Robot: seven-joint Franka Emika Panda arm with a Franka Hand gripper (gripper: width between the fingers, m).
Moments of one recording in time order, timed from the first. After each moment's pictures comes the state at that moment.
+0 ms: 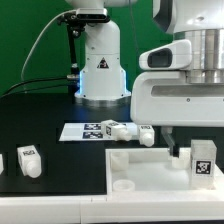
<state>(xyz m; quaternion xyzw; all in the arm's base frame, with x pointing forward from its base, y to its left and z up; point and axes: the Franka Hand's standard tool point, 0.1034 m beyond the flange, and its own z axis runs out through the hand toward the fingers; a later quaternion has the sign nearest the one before) 0.653 0.109 0.078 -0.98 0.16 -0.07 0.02</state>
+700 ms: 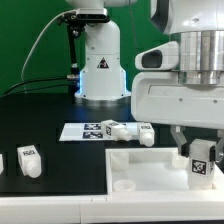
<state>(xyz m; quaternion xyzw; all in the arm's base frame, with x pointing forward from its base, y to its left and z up) 0.650 0.101 0.077 -0.92 0.39 -0.07 0.03</state>
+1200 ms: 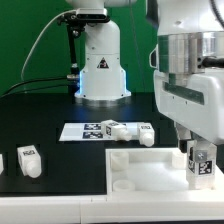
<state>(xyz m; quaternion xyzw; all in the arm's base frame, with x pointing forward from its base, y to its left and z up) 0.642 0.097 0.076 -0.74 0.67 -0.02 0.05</state>
